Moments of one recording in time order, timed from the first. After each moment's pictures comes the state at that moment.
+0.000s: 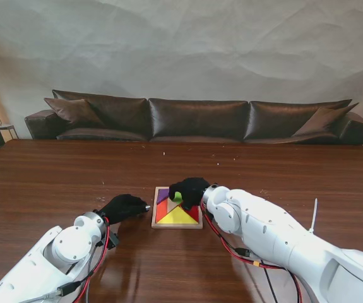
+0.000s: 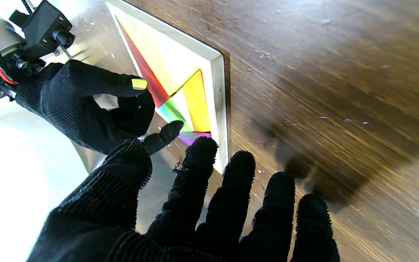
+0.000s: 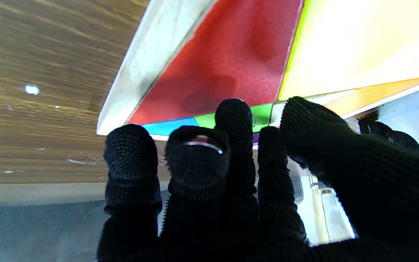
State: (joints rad) left arm 1.45 -1.11 -1.17 -1.37 0.26 -0.05 -0.14; right arm -0.80 -1.29 0.35 -0.83 -0.56 -0.13 -0.11; left_hand 0.76 -0.26 0.44 -0.08 0.84 0.24 0.26 0.43 0.83 0.33 0.14 0.36 0.46 0.40 0.22 0.50 0.11 0.30 0.30 0.96; right_hand 0.46 -0.83 1.39 -0.32 0.51 -0.12 0.74 0.29 1.08 -0.06 0.91 0.71 1.28 -0.09 1.23 0.82 0.76 0.16 1.41 0.75
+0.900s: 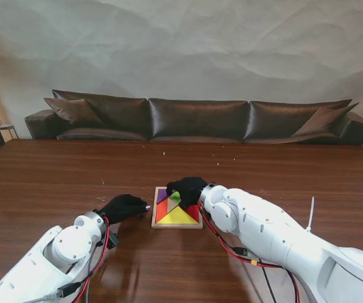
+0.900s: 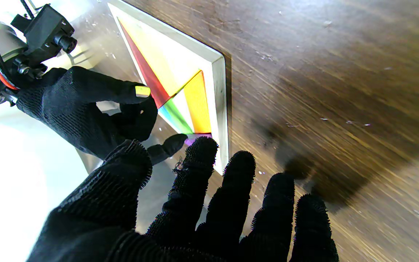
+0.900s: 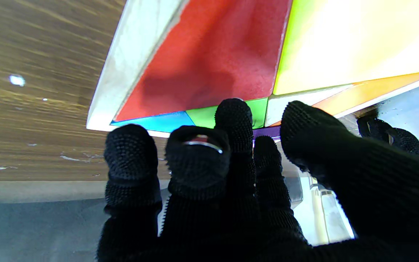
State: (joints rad) left arm 1.45 -1.11 -1.16 -1.37 0.25 -0.05 -0.14; right arm -0.79 -1.30 0.34 -0.83 -0.56 -0.11 -0.10; left_hand 0.76 -0.26 0.44 -0.08 0.84 0.24 0.26 0.43 0.83 0.33 0.14 0.36 0.45 0.40 0.22 0.50 0.11 0.29 0.30 0.96; right_hand 0.45 -0.79 1.39 -0.31 0.40 -0.06 0.74 0.29 1.08 -0.06 0.91 0.70 1.28 -0.09 1.23 0.82 0.76 0.16 1.41 0.75
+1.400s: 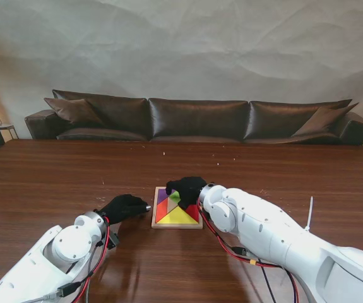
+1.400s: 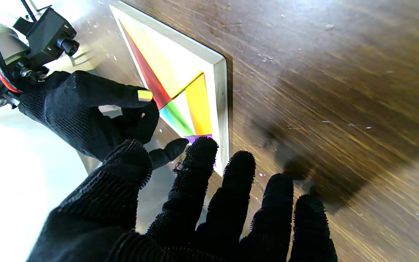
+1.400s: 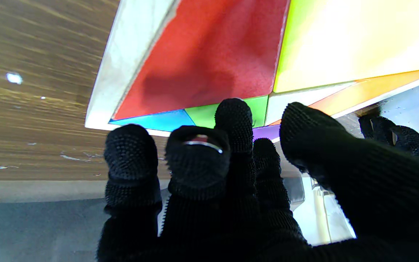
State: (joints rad) left arm 1.44 -1.11 -1.16 -1.37 0.24 -0.05 -0.15; right arm -0.79 -1.31 0.33 -0.83 -0.55 -0.10 -0.10; left_hand 0.76 -0.26 0.44 -0.08 0.84 0.24 0.26 0.43 0.83 0.33 0.14 0.37 0.45 0.40 0.22 0.50 0.11 0.28 0.30 0.96; right_hand 0.45 -0.78 1.39 -0.31 0.38 -0.04 0.75 0.29 1.08 -0.06 0.91 0.70 1.28 -0.09 1.23 0.82 0.76 0.16 1.41 0.75
